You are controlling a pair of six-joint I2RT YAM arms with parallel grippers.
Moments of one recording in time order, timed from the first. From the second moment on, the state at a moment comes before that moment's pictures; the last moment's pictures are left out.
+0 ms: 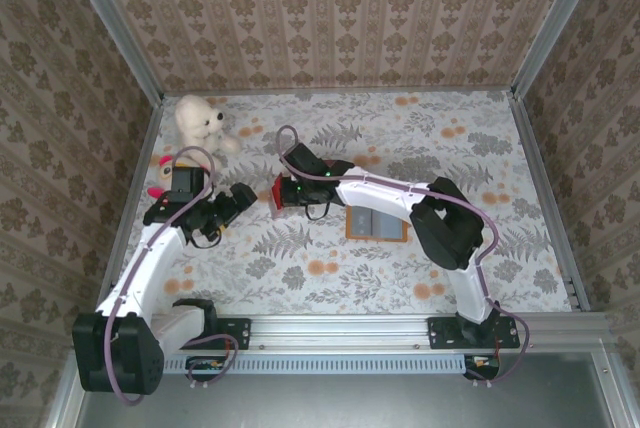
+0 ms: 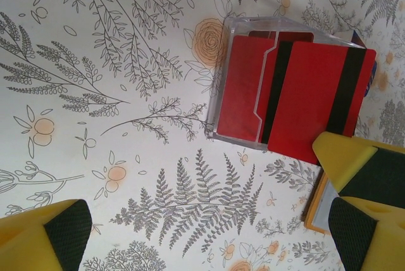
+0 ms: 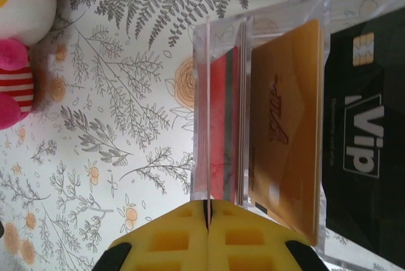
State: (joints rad) left arm -0.12 1.04 0.72 -0.67 0.34 -0.72; right arm 0.84 2.06 1.59 -0.42 -0.07 0.73
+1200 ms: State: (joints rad) left arm -0.33 1.13 0.87 -0.70 0.36 -0.62; right arm 0.68 1.52 1.12 -0.46 0.00 0.71
